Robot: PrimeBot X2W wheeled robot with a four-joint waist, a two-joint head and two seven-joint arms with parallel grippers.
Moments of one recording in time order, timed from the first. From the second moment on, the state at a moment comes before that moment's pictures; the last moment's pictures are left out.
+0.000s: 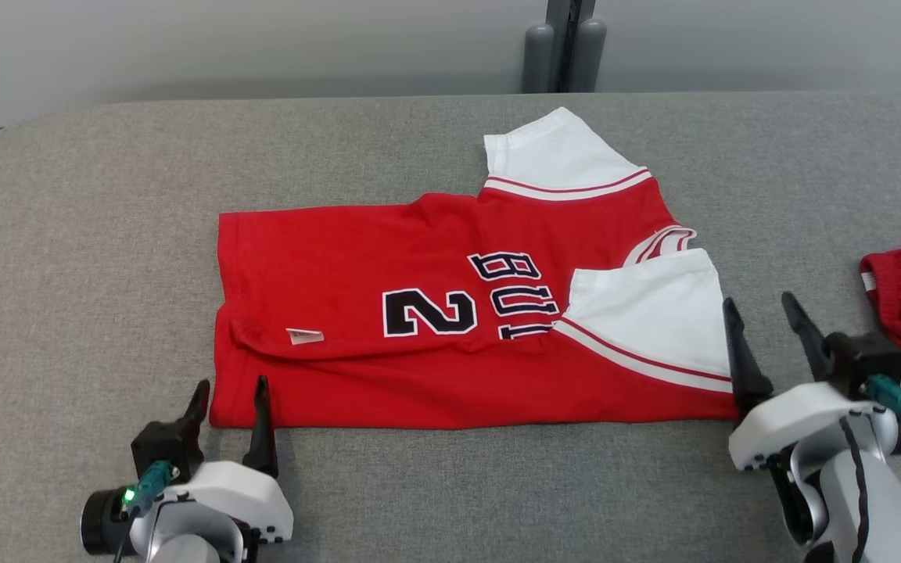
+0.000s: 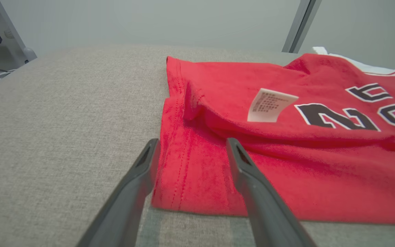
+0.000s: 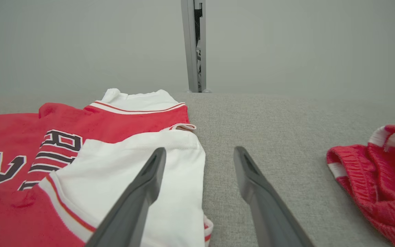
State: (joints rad) left arm -0.24 0.05 -0.09 0.58 -0.23 0.07 -0.26; right arm -0.40 -0.08 0.01 0.62 0.12 0.13 -0.26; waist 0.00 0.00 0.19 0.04
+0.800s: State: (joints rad) left arm -0.25 0.05 -0.09 0.72 -0.27 0.09 -0.27; right arm -0.34 -0.07 0.16 0.77 0.20 0.13 -0.27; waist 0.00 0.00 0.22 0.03
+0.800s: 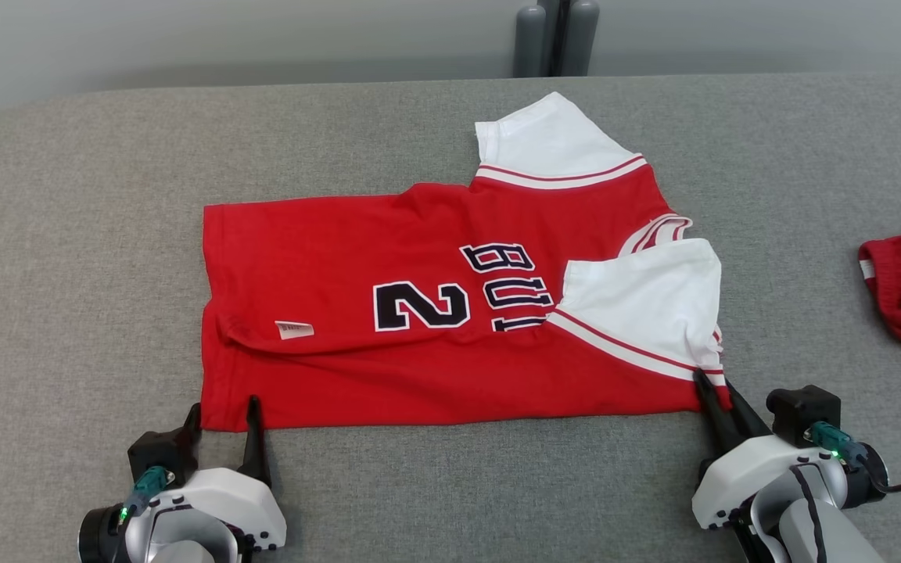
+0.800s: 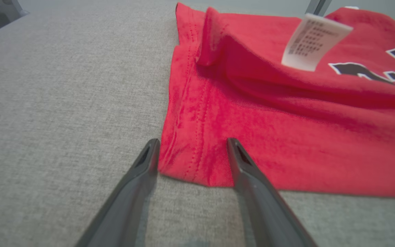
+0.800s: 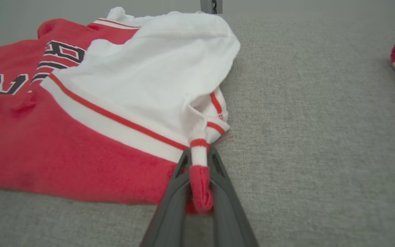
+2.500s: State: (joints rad) left arm -0.53 0.11 -0.05 0.96 -0.24 0.02 -0.14; right arm -0.52 -0.08 0.17 0.76 0.21 0.13 -0.26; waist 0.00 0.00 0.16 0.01
